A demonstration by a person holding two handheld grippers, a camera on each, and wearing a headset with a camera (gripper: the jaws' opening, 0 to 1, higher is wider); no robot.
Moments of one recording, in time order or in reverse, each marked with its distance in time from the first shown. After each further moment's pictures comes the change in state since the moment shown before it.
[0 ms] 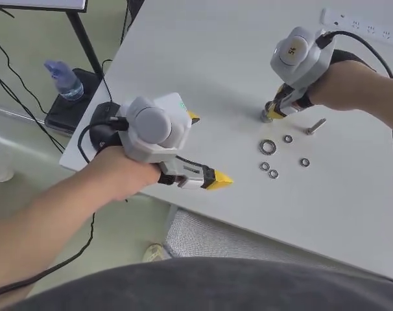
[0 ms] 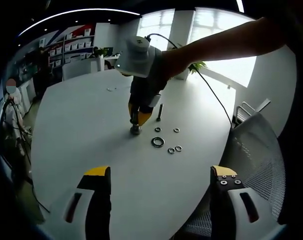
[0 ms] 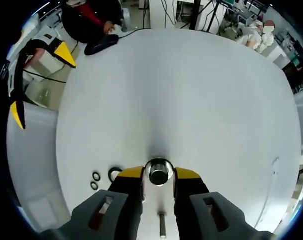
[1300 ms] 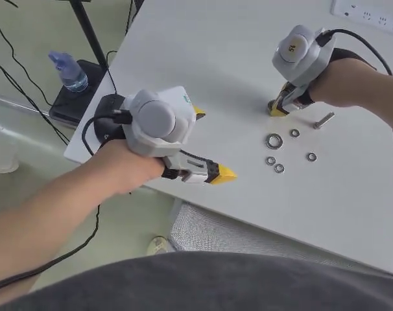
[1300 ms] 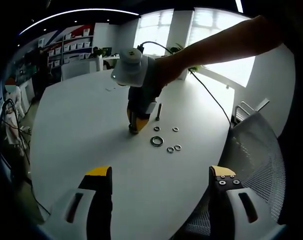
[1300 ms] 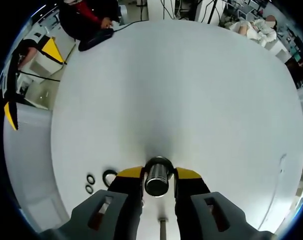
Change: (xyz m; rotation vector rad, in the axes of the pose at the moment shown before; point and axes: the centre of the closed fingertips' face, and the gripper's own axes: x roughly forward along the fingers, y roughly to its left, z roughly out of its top) left arm 0.002 0.001 -0.002 0.004 -0.002 -0.011; right arm 0.020 -0.006 -0.011 0.023 0.029 0.022
